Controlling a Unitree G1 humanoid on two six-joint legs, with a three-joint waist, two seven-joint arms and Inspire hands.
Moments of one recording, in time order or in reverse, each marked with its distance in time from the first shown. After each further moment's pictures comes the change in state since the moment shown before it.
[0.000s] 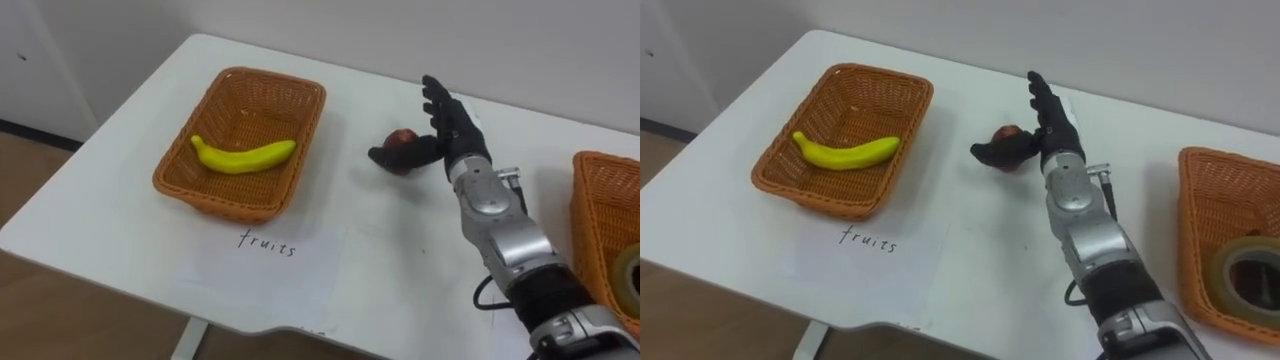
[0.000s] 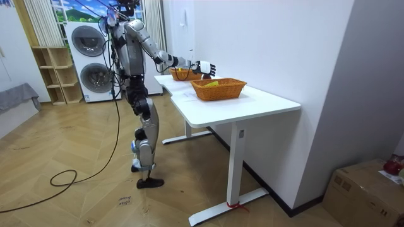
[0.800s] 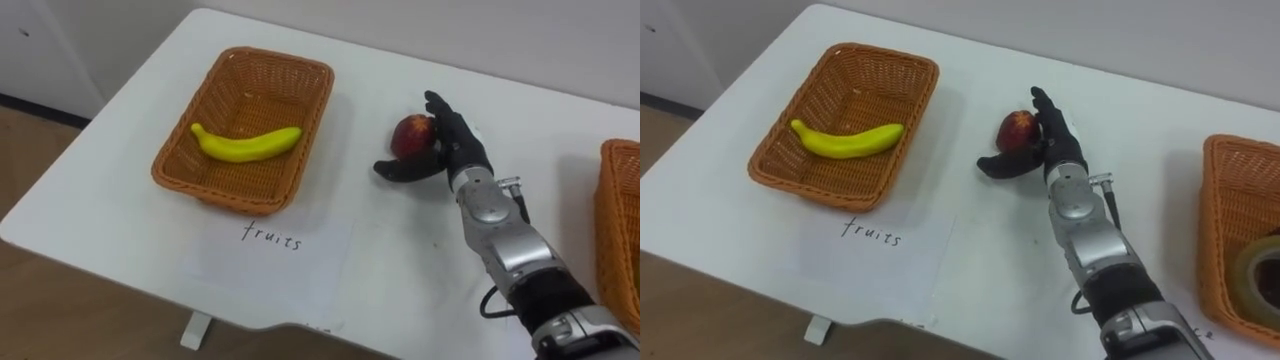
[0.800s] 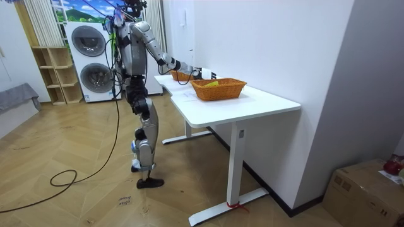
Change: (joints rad) left arm -0.022 0.012 0.000 0.000 -0.008 0.000 0.011; right arm -0.005 -0.008 0.000 0.078 -0.034 -0.024 -0.004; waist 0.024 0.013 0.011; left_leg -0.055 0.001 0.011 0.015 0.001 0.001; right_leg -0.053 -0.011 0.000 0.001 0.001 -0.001
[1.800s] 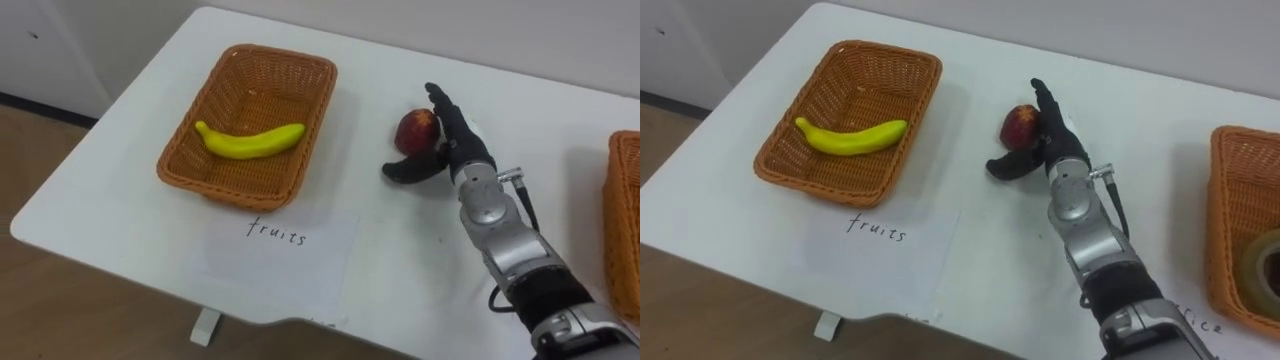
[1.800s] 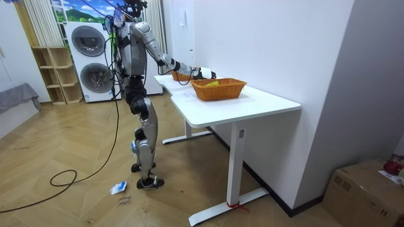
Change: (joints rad) left arm 0.014 -0.002 -0.039 -0.001 -0.011 -0.023 -0.011; right arm -0.017 0.003 -0.010 0.025 -0.238 -0.032 -0.036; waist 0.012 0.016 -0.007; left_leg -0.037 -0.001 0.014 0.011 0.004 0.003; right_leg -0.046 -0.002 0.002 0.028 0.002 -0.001
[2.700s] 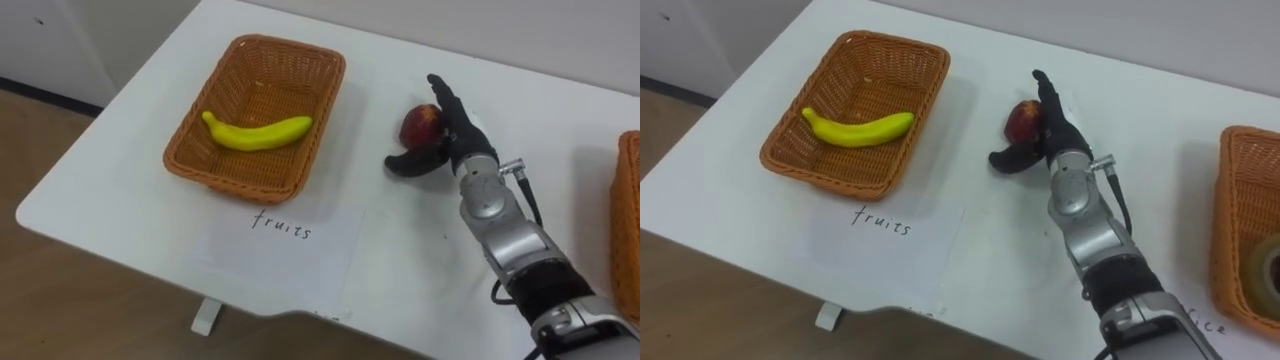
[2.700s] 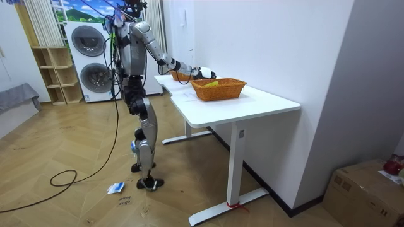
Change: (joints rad) left arm 0.000 0.001 -0.001 -0.001 -0.029 -0.006 0.003; right arm -0.018 -0.010 0.002 0.024 -0.035 0.016 -0.019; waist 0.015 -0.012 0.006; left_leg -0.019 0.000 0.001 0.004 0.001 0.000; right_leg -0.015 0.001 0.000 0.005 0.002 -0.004
